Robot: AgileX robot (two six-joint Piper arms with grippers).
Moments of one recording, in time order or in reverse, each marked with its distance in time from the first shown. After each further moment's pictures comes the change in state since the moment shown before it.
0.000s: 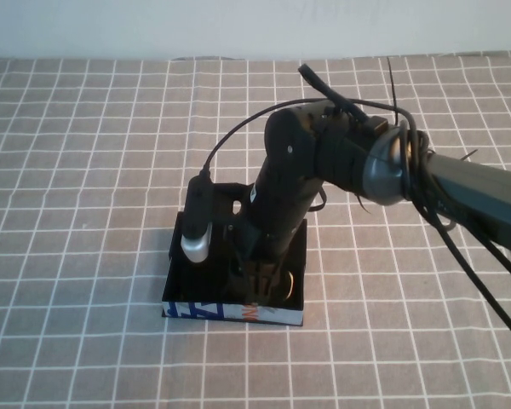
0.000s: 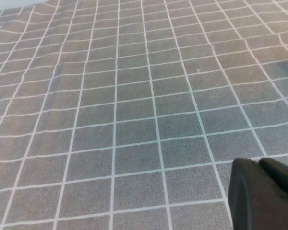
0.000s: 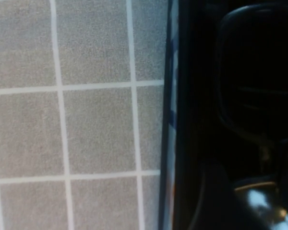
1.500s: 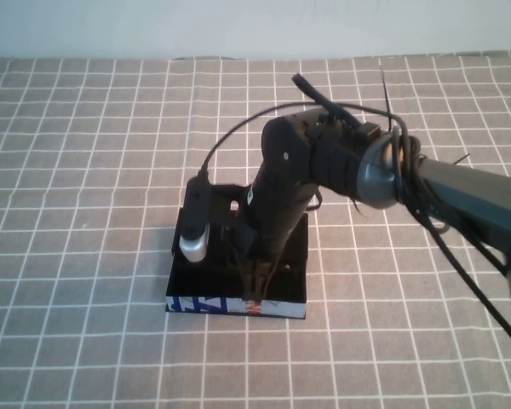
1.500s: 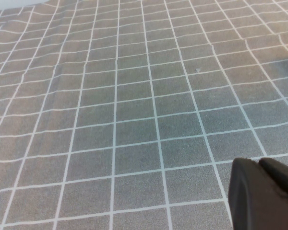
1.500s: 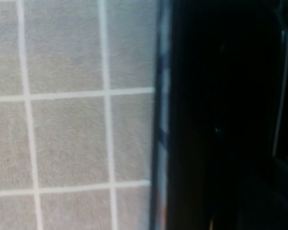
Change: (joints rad) right arm 0.000 0.025 -0.004 -0.016 -0.051 -0.001; left arm 0.000 0.000 0.000 0.000 0.000 0.000
